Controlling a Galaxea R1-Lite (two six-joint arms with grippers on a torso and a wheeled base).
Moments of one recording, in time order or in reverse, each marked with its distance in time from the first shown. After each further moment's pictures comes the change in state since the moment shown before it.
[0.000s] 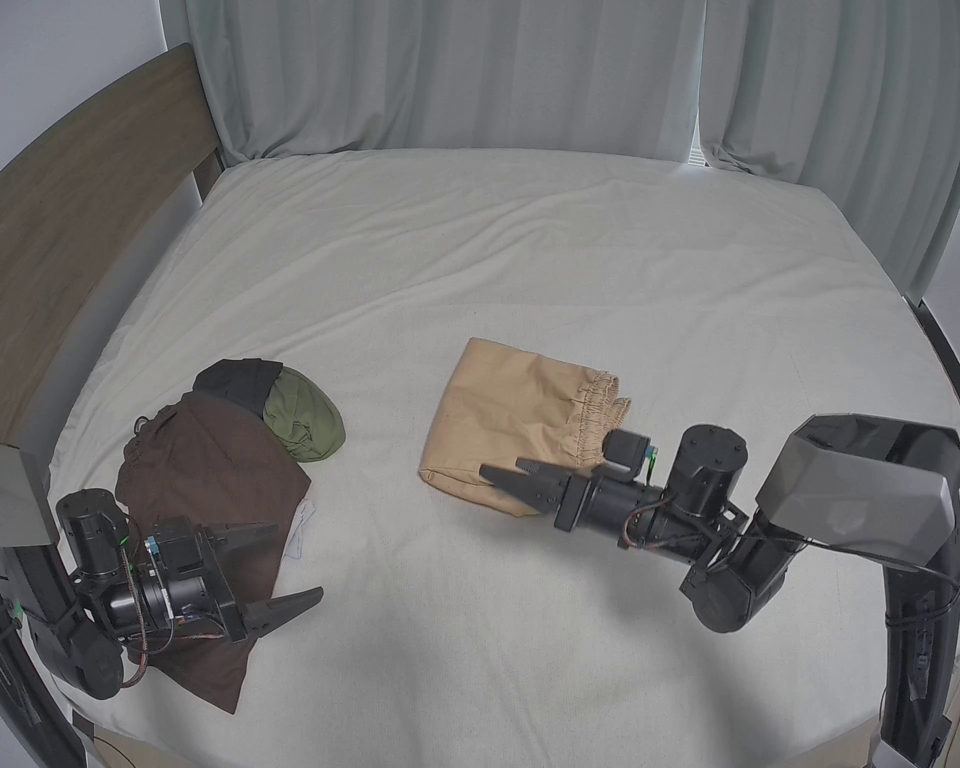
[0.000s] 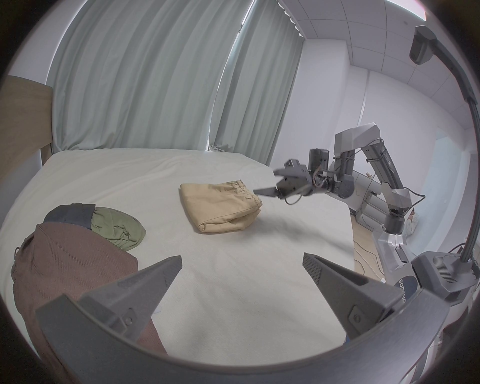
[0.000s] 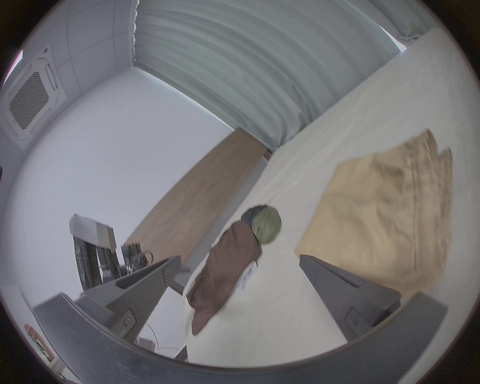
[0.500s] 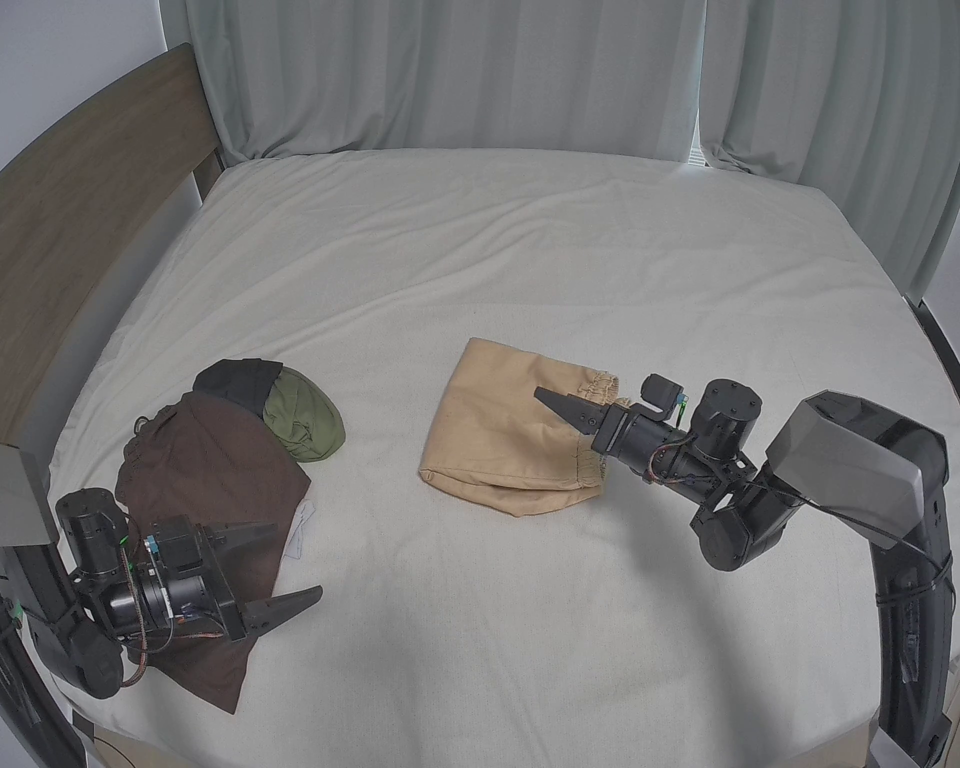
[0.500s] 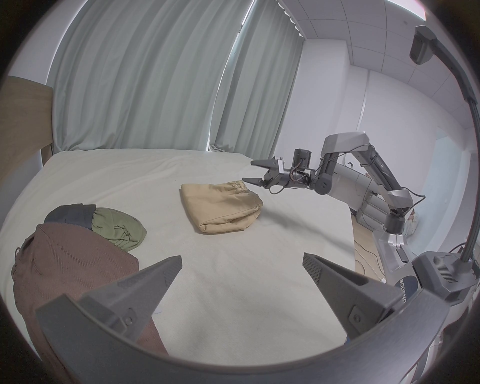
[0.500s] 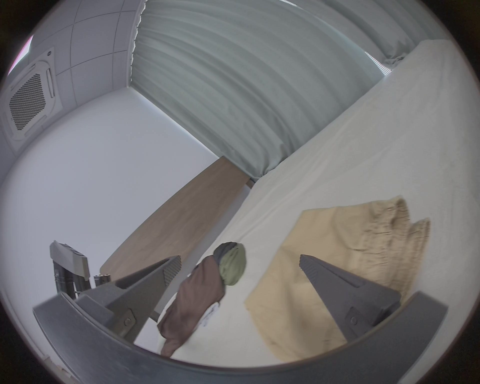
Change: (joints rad) left arm 0.001 0.000 -0.002 0.000 0.000 0.000; right arm -0.166 0.098 -0.266 0.075 -0.007 0.046
